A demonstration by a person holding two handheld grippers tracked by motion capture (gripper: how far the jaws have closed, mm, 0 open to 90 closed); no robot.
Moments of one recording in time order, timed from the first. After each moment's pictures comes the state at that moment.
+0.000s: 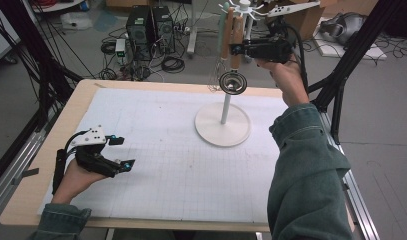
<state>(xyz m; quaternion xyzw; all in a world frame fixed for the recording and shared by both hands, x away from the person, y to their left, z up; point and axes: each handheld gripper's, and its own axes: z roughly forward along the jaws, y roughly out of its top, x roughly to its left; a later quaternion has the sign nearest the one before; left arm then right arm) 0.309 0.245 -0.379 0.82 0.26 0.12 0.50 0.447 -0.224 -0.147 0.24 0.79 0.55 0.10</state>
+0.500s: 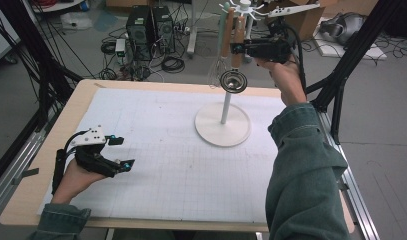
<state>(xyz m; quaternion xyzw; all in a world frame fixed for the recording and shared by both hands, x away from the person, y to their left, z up) 0.309 0.246 -0.379 0.82 0.27 0.12 0.50 0.453 -0.227 -0.153 0.26 0.78 0.56 0.11</state>
